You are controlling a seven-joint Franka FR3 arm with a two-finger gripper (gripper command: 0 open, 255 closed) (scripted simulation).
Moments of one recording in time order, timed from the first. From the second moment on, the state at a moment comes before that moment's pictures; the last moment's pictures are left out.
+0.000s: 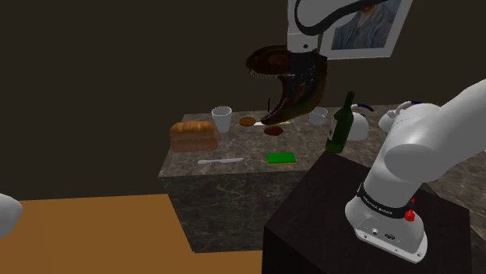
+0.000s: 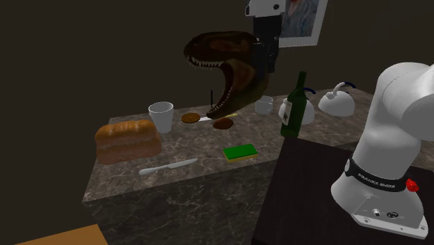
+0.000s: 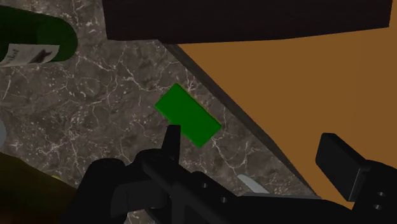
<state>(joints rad) 0.01 -0.61 -0.14 -2.52 -0.09 1.81 0.02</state>
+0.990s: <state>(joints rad) -0.02 -0.10 -0.30 -2.45 -0.18 2.27 -0.28</state>
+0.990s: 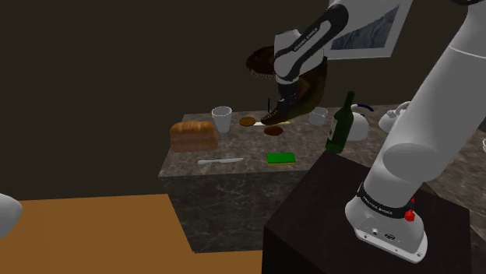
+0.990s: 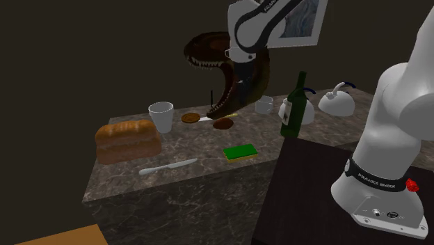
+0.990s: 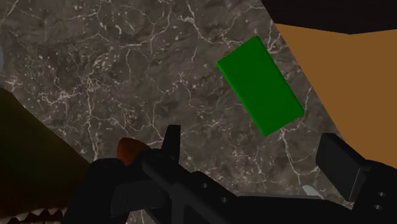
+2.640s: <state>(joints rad) -0.17 0.71 -0.25 -1.87 -0.08 2.56 -0.62</state>
